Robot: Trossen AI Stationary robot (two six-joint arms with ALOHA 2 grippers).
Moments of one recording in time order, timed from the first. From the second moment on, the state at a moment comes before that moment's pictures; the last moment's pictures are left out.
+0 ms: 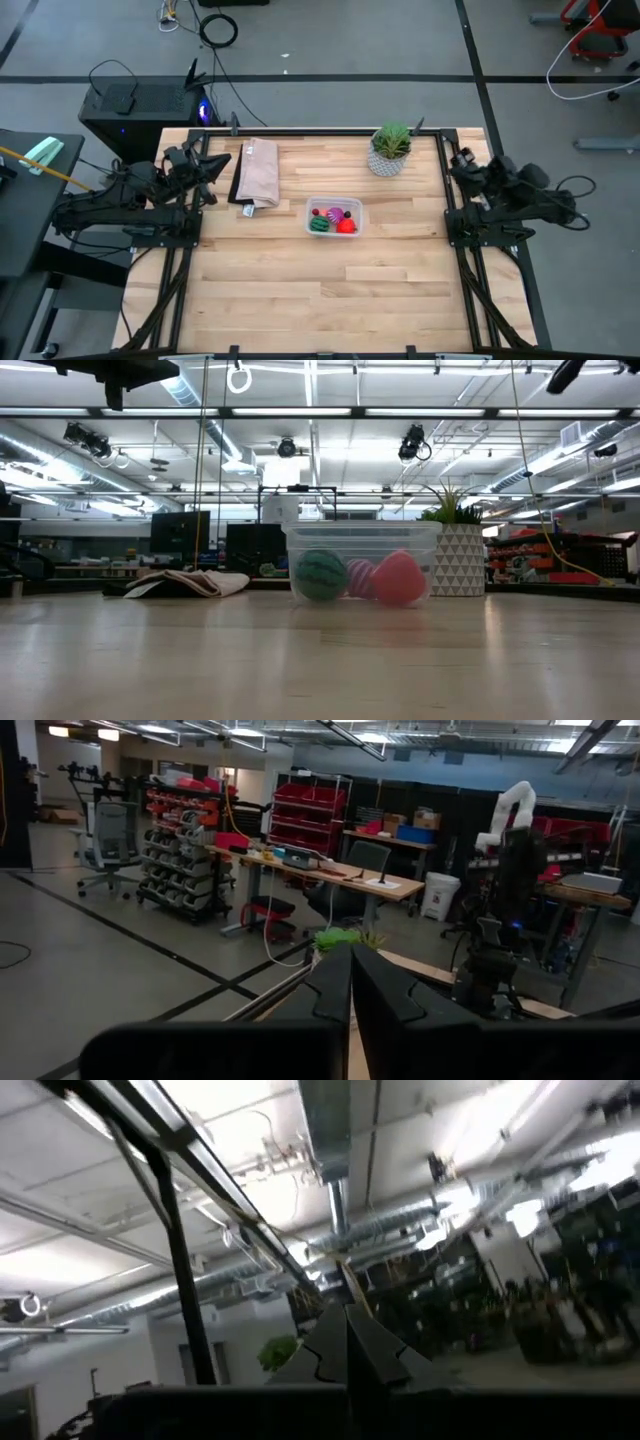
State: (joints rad) left arm 0.08 0.31 0.51 -0.05 -0.46 -0.13; right arm 0.06 0.00 0.31 0.28 0.10 0.25
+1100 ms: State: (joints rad) left arm 0.08 0.31 0.51 -0.05 -0.46 -0.17; right arm -0.16 0.00 0.01 0.31 -0.12 0.57
